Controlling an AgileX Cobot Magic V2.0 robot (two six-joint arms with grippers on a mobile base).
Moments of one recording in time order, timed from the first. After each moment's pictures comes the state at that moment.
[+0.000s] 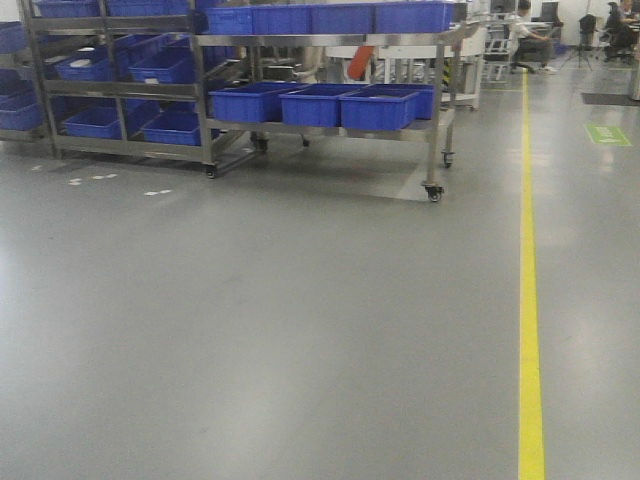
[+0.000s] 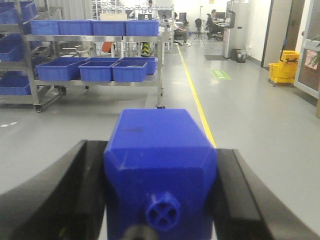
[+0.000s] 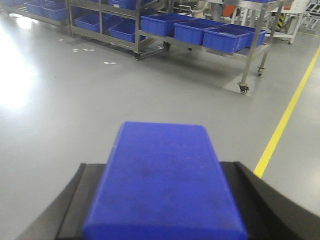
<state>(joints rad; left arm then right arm) -0.47 0.08 -0.41 0.30 0.42 -0.31 0.19 0.06 -0.40 0.09 0.53 -0.12</state>
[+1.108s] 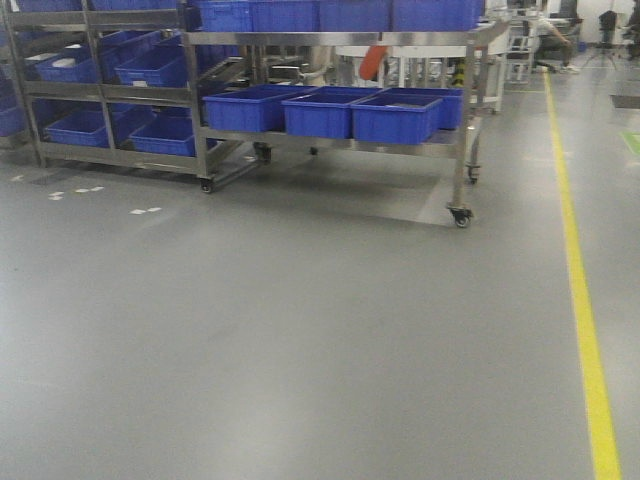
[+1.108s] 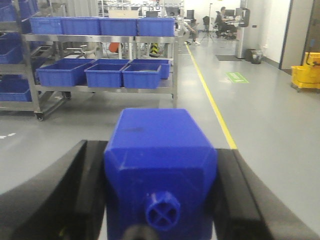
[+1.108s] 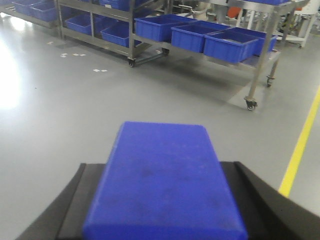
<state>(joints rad) -0.47 0.08 -0.41 0.30 0.42 -0.31 0.19 0.06 -0.40 0.09 0.53 -0.12</state>
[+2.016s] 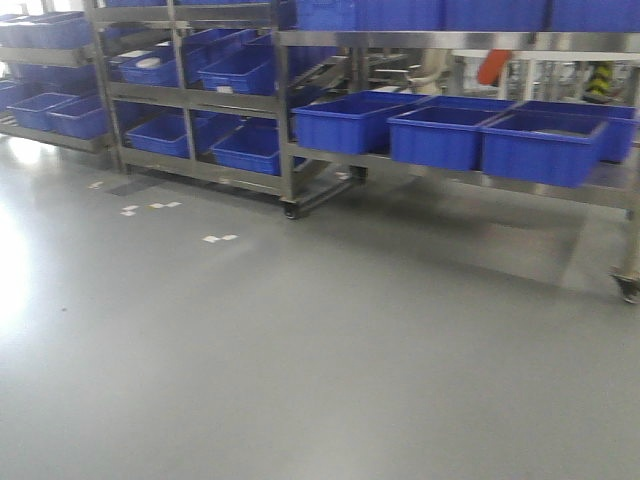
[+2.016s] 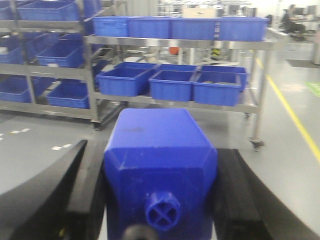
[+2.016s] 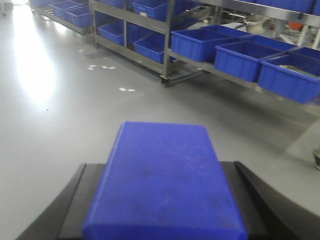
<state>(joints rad) -0.47 0.08 -0.41 0.30 0.42 -0.31 0.19 0.06 -0.40 0.09 0.54 -0.12</state>
